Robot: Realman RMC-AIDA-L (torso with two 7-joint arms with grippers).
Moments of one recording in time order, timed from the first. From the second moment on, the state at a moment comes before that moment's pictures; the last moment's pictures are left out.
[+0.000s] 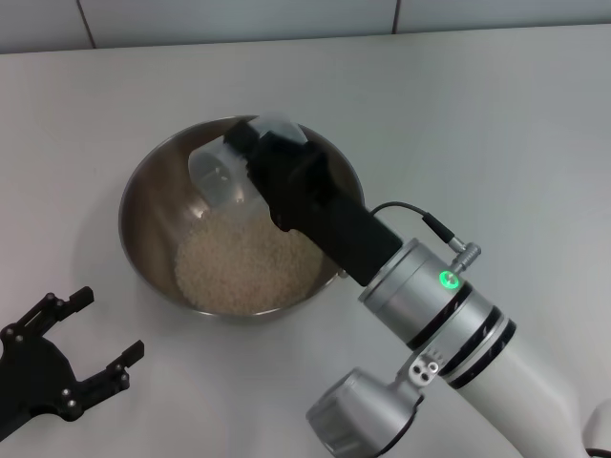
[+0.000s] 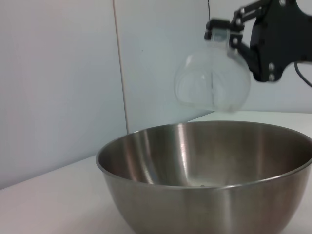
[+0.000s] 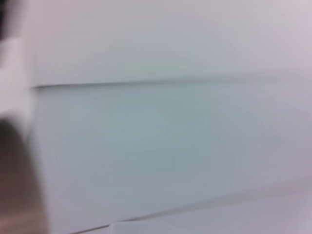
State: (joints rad) left arm -0.10 -2.06 0.76 0.35 1.61 1.55 -0.51; right arm 0.44 2.09 0.28 0.78 -2.15 -1.15 -1.72
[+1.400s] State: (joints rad) left arm -0.12 -2.06 0.76 0.34 1.61 1.56 -0.51; right arm 0.34 2.09 0.44 0.30 -2.07 -1.22 -0.09
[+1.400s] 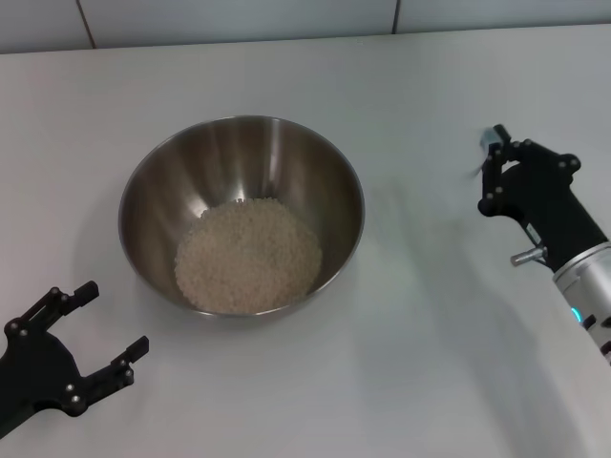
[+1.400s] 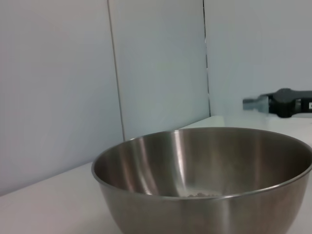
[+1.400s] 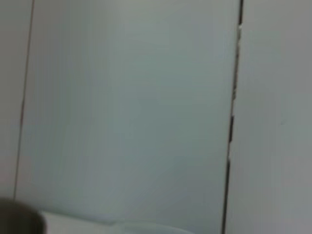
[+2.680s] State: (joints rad) left arm -0.12 -2.06 0.77 0.34 1.61 1.56 -0.51; right arm 0.39 2.09 0.33 0.31 -2.06 -1.08 -0.08
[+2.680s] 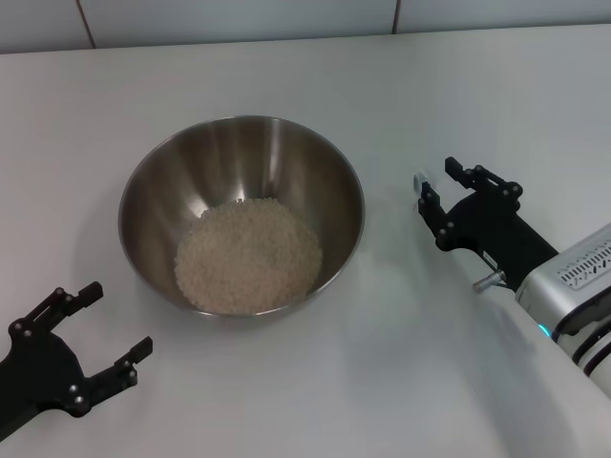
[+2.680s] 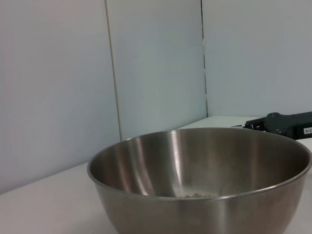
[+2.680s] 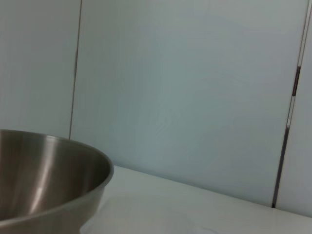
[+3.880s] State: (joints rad) left arm -0.11 -2.06 0.77 0.34 1.61 1.57 -0.51; right arm 0.24 2.08 0.06 0.03 -2.34 -1.58 0.25
